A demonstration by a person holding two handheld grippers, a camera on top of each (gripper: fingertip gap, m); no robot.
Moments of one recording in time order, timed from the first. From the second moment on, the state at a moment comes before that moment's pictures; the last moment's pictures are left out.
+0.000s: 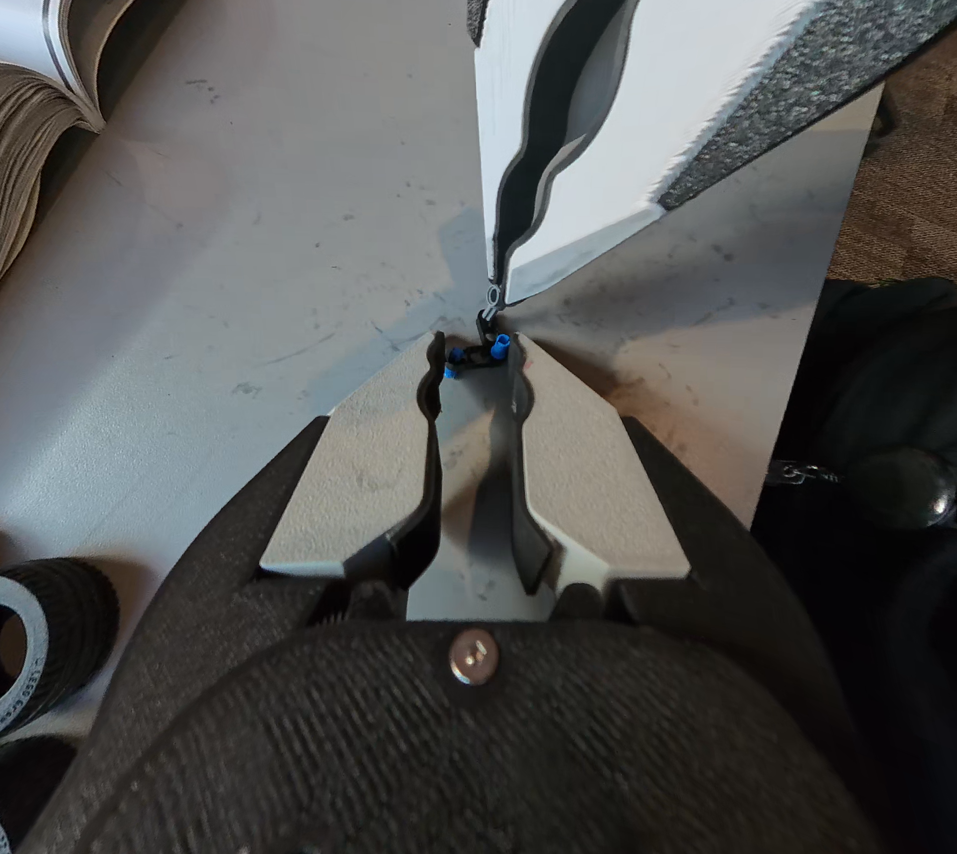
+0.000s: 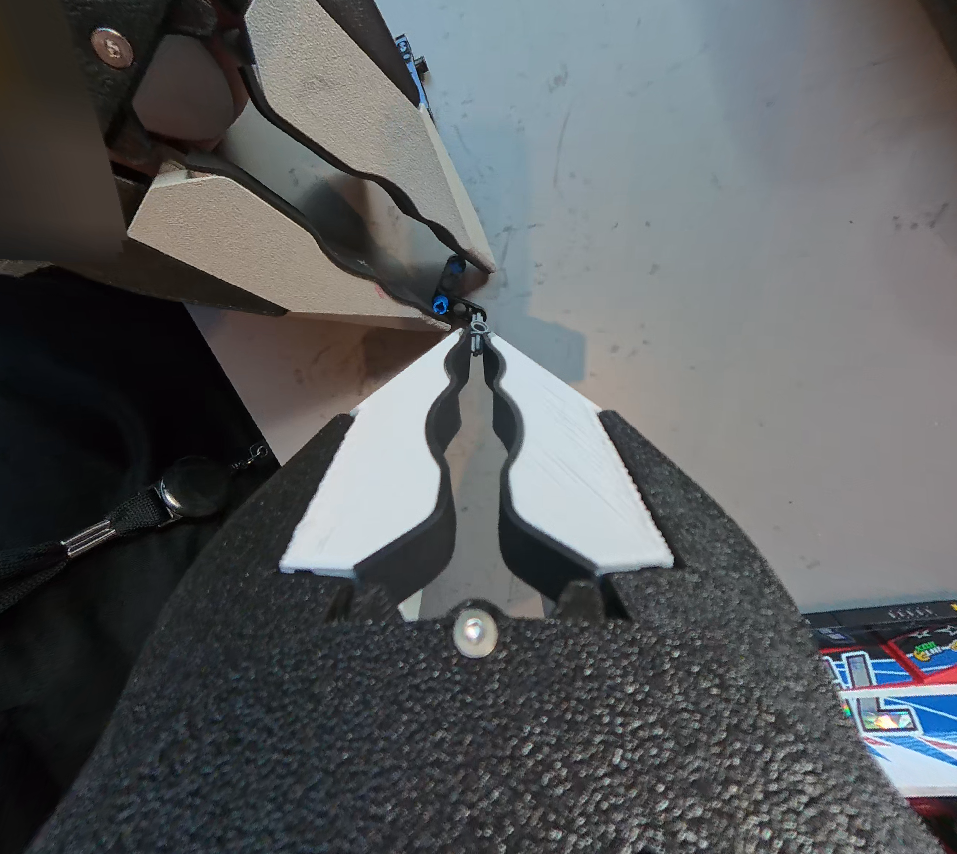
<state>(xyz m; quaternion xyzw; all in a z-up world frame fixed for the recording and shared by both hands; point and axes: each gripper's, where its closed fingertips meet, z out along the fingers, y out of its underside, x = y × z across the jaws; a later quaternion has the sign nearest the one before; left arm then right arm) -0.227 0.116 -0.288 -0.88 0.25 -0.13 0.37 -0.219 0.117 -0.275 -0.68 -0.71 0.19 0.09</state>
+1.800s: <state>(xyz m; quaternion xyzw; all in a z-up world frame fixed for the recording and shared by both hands) -0.279 0.074 -0.217 -0.80 0.25 -0.34 0.42 -0.260 0.095 -0.244 -0.54 -0.69 0.43 0.20</state>
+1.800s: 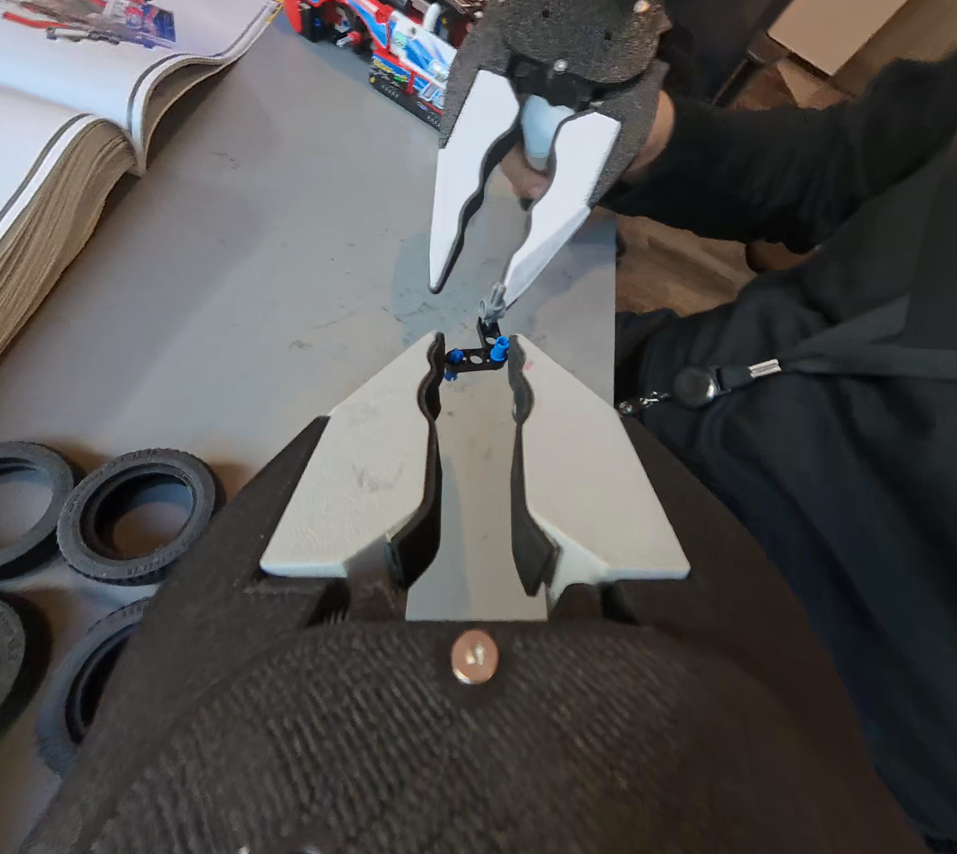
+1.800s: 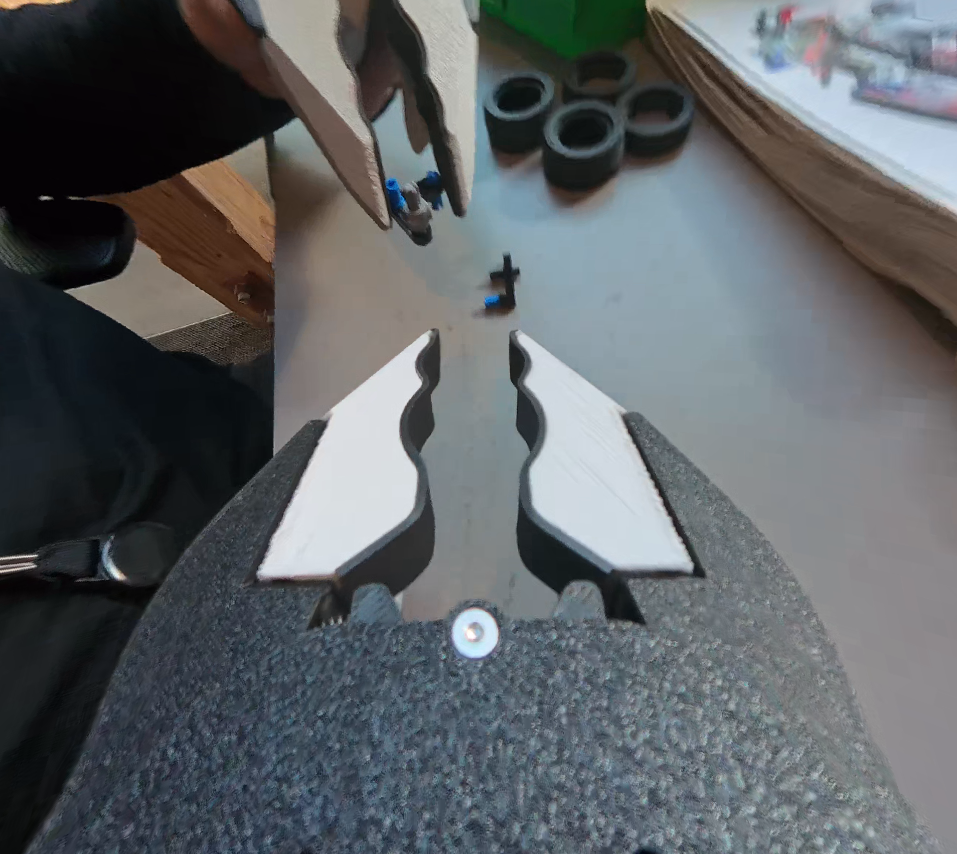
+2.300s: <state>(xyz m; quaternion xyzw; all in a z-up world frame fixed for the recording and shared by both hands) -0.248 0.079 -0.196 -0.73 0.37 -0.36 0.46 -0.252 0.073 -0.196 -0.40 -0.68 0.55 0.27</state>
